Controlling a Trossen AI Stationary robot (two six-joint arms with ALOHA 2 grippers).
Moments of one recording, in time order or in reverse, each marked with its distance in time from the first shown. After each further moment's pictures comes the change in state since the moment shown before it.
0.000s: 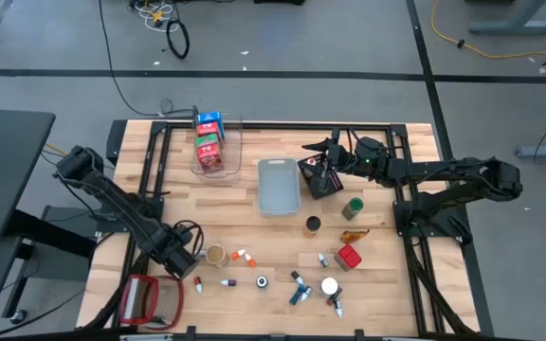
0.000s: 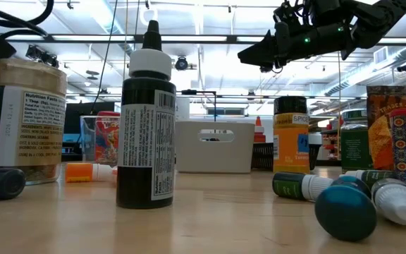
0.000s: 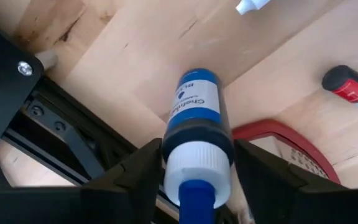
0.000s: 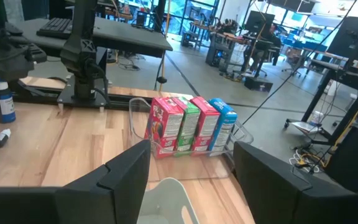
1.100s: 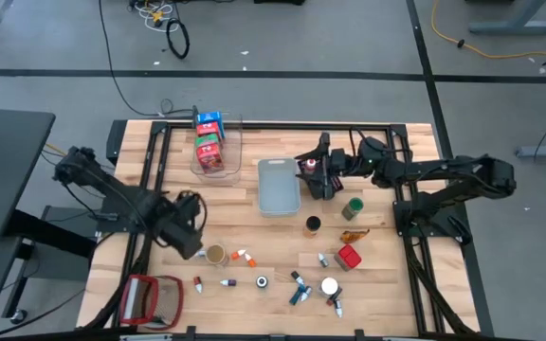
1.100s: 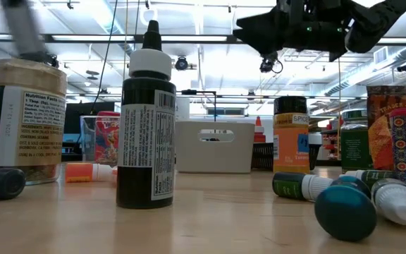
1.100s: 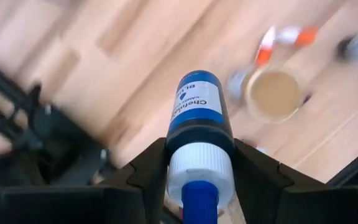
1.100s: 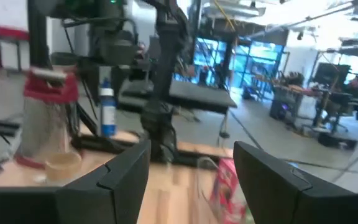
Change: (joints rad) left arm 0.182 -0.007 0.600 -0.484 -0.356 0.267; right arm 0.006 0.070 -0.001 0.269 -0.323 0.099
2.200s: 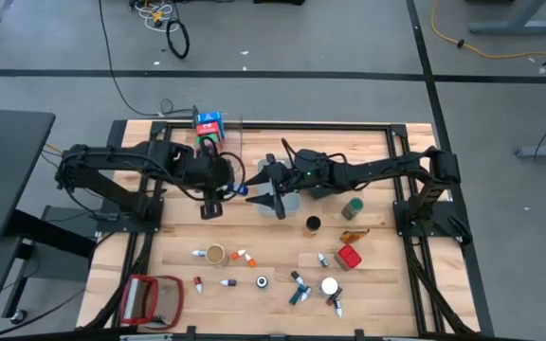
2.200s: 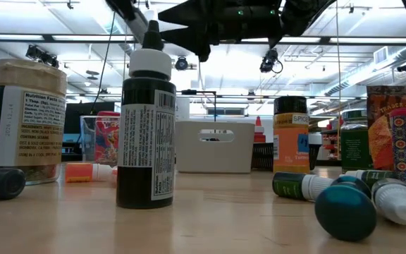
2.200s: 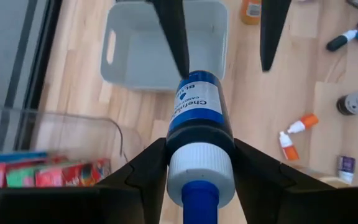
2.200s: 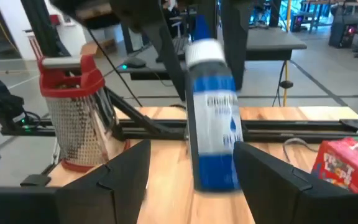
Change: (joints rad) left arm 0.453 0.010 0.077 0.352 -0.064 1.109; right arm 0.209 0.459 0.550 -0.323 0.086 0.177
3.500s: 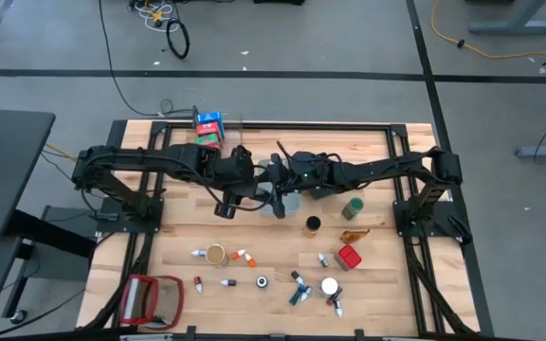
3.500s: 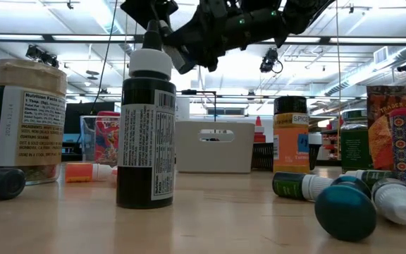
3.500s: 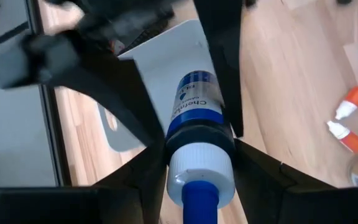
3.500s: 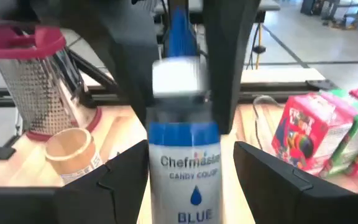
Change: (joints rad) left arm 0.054 0.145 0.001 0.174 0.043 0.494; right arm 0.000 -0.022 -0.001 -0.167 0.120 -0.039
